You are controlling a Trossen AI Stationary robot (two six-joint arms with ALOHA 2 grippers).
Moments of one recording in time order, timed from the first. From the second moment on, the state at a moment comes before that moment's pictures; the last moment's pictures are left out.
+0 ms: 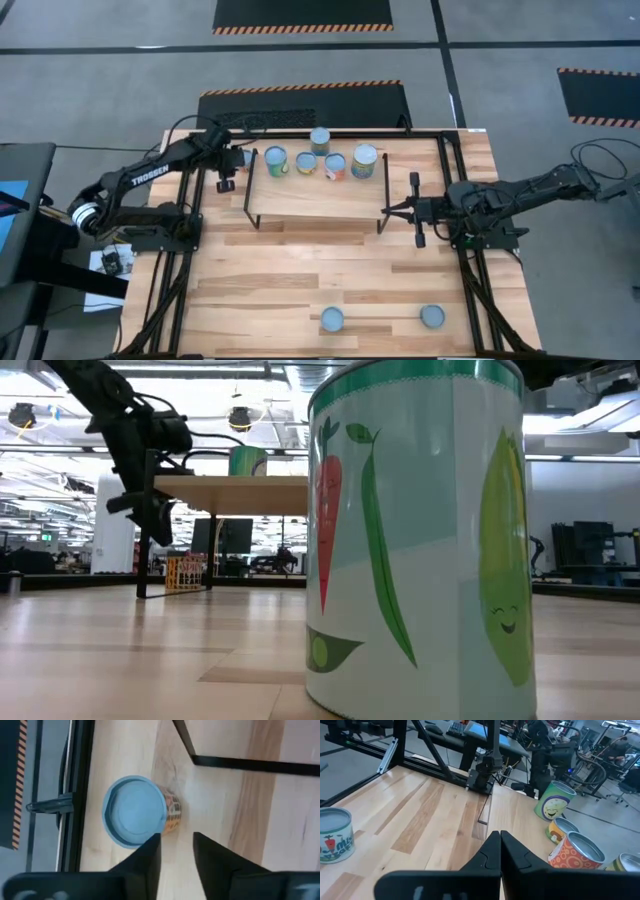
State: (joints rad) left arm 0.90 1.14 0.67 -0.60 0.02 0.80; right arm 0.20 0.71 0.55 -0.01 0.21 -0.28
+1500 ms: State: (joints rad) left arm 0.90 1.23 0.82 -0.59 -0.12 0.83; right arm 0.20 0.71 0.55 -0.02 0.21 -0.28
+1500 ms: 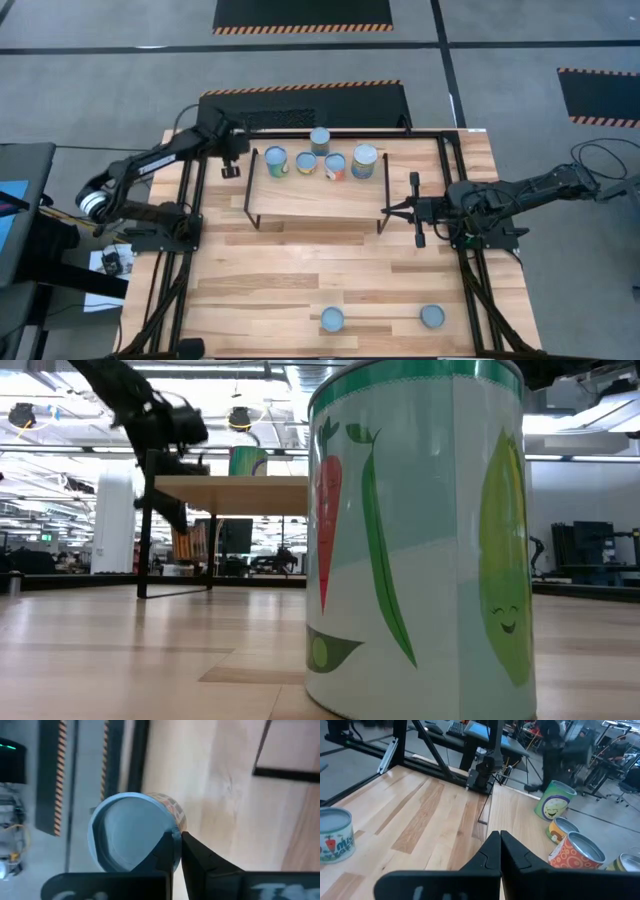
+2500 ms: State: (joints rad) left arm 0.16 1.26 1.57 -1.06 -0.16 0.48; right arm 0.19 0.71 0.55 -0.02 0.21 -0.29
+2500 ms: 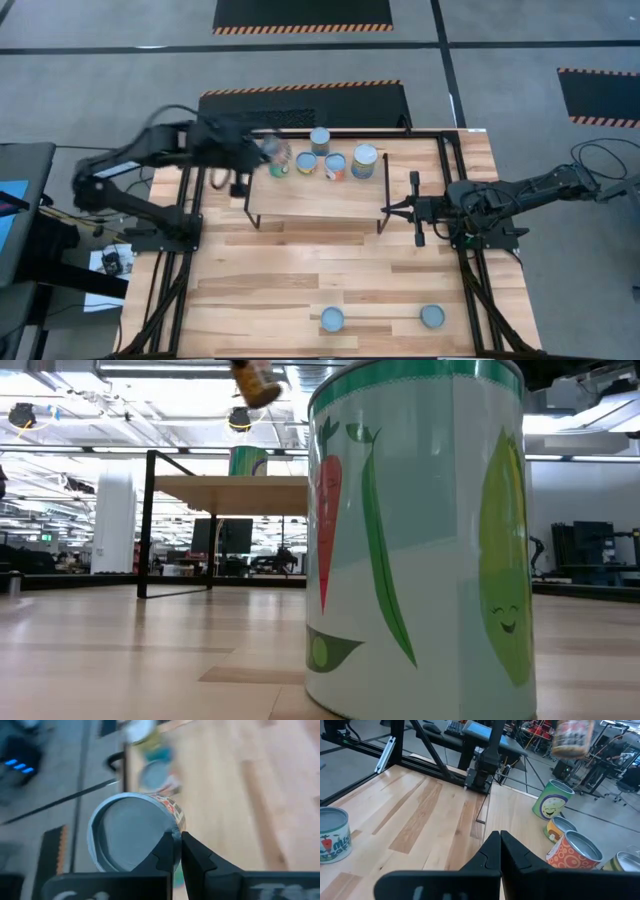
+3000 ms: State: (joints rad) left arm 0.05 1.74 1.82 -1.07 -0.11 0.36; right arm 0.19 0.71 0.55 -0.03 0.21 -0.28
